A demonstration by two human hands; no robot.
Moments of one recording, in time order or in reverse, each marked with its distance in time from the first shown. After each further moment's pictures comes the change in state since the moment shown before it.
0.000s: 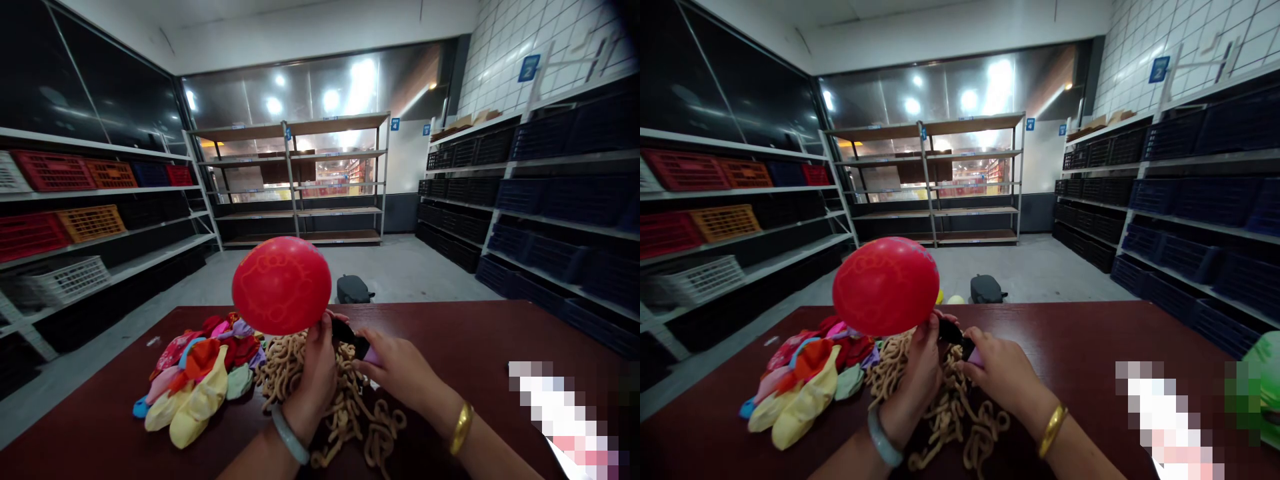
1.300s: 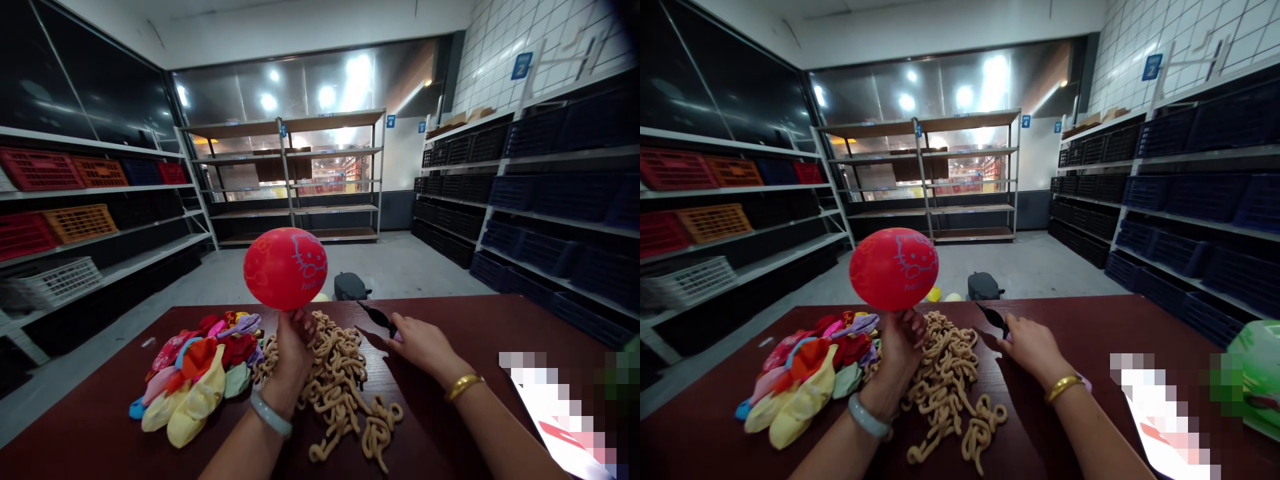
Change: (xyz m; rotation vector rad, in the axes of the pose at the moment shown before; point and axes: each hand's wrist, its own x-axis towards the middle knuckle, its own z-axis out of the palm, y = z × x) left_hand 0.034 0.031 -0.029 -0.382 0.046 -0.372; right_hand 0.006 0.080 0.000 -0.434 -0.049 0.257
